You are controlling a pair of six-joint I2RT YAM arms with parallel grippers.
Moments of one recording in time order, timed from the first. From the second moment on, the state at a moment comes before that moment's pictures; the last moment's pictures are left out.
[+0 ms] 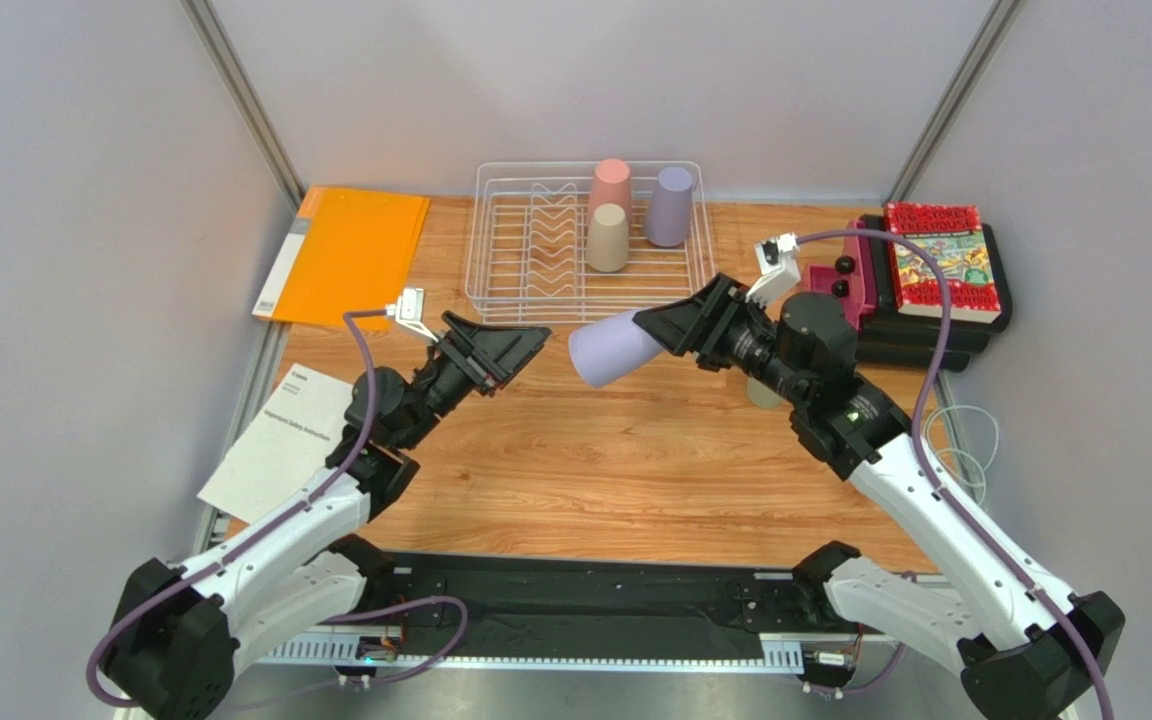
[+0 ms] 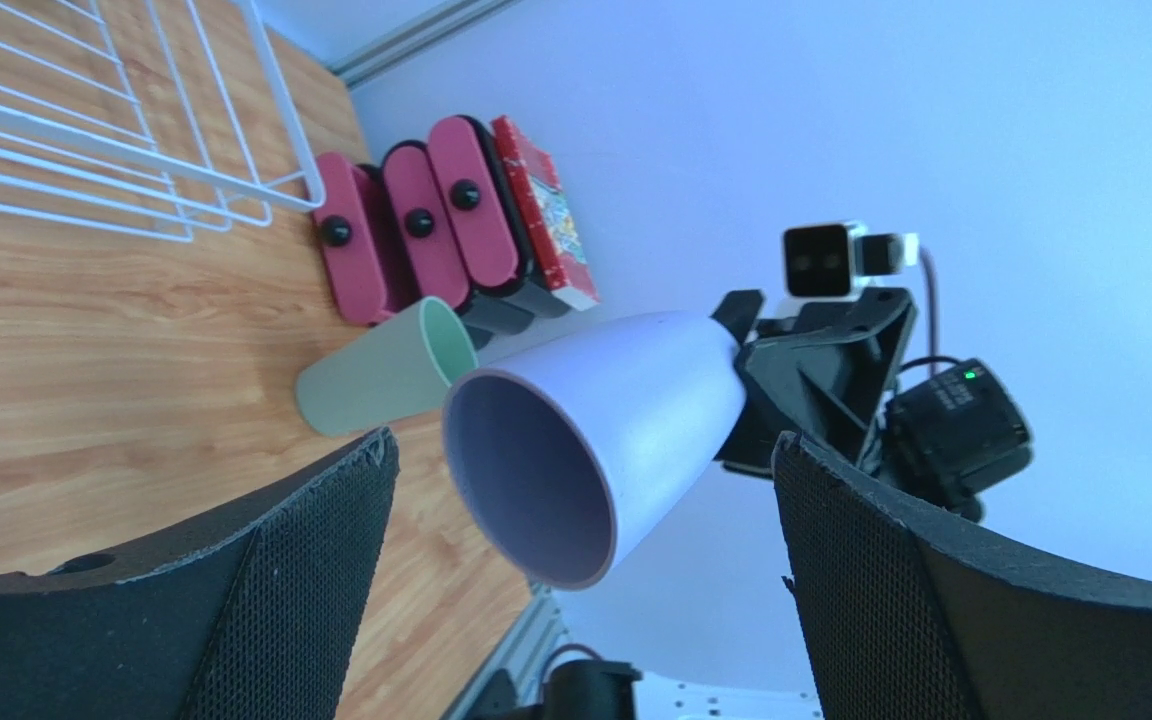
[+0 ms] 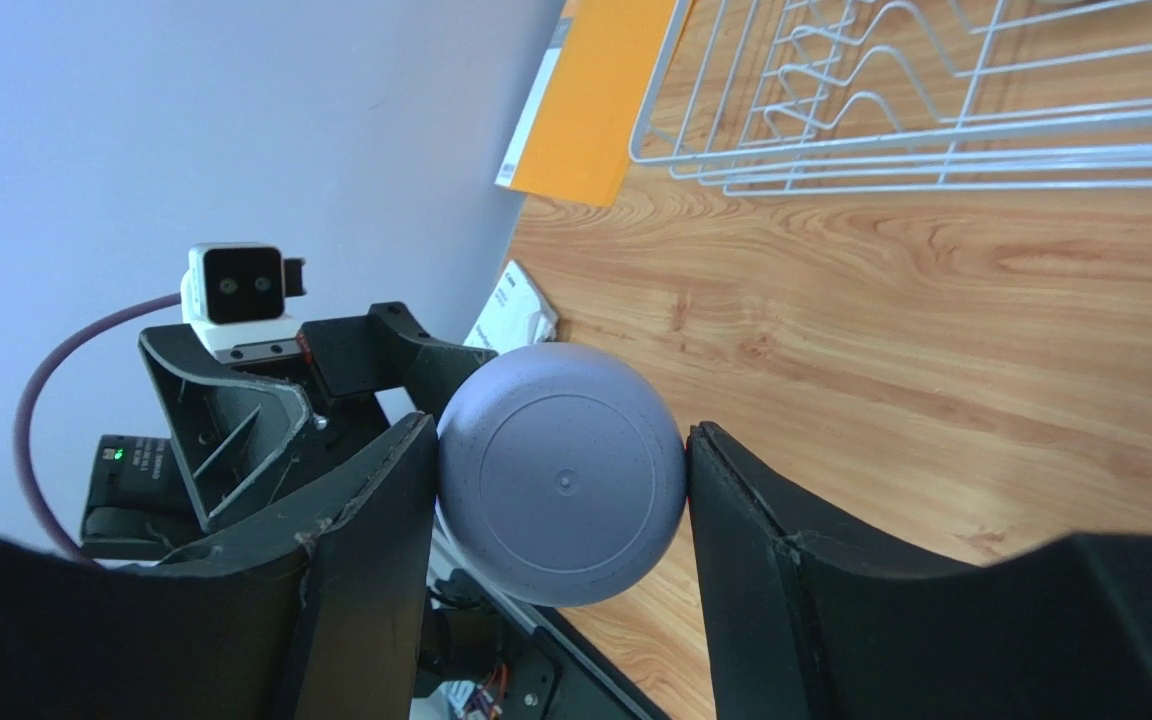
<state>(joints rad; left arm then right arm) -0.56 0.89 0.45 0.63 0.19 -1.20 0.55 0.95 0.95 -0.17 -0.17 0.83</state>
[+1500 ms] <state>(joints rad) -0.59 1.11 0.48 0.82 0.39 -1.31 0.58 1.02 0.86 0.00 -0.21 0.90</state>
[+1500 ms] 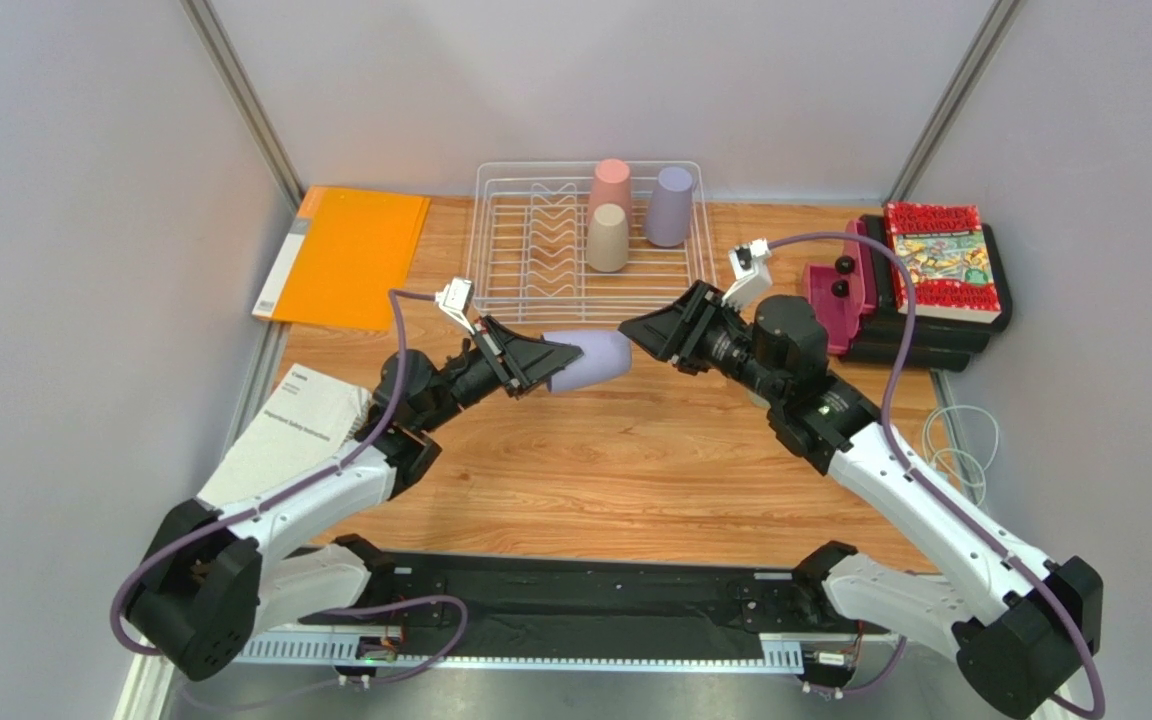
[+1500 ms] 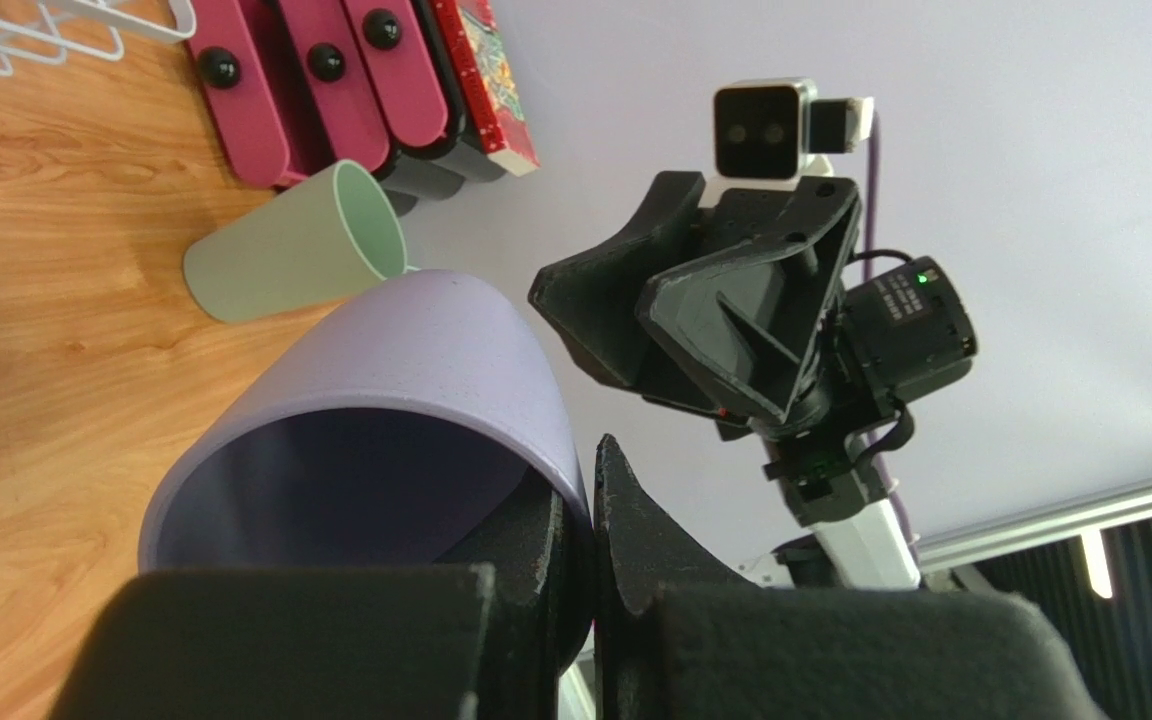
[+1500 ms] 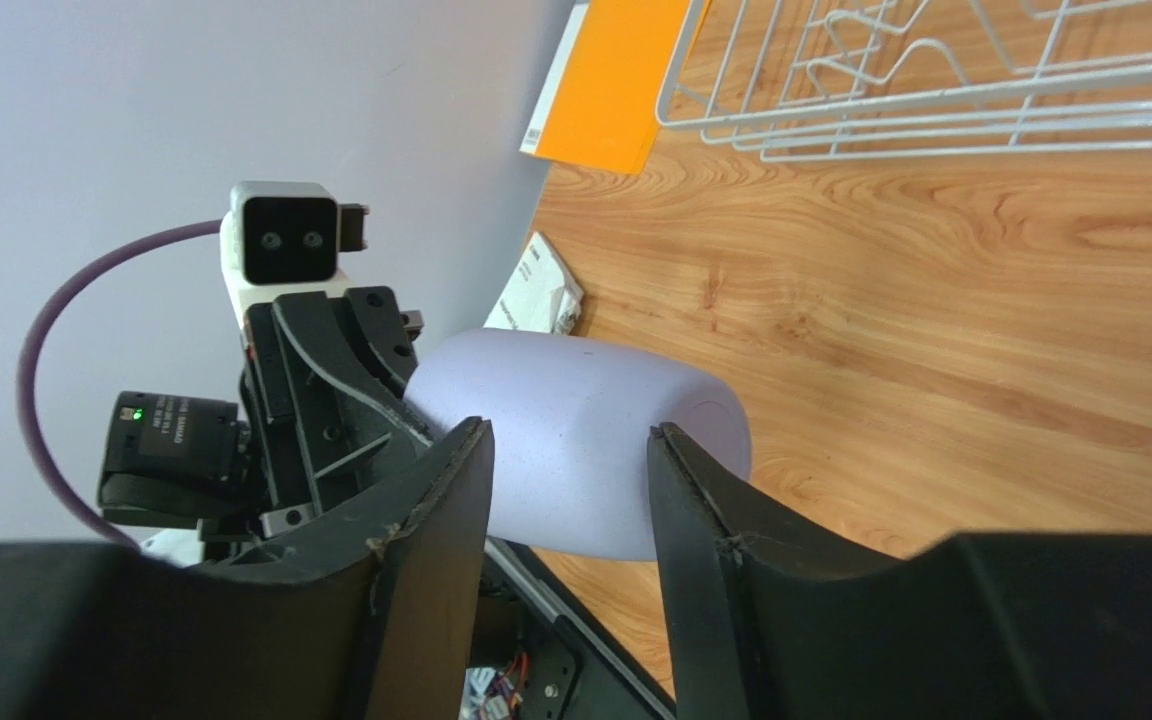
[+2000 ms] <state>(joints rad) -0.59 1.05 1.08 -0.30 0.10 -0.72 0.58 0.99 1.24 -0.51 0.14 0.58</state>
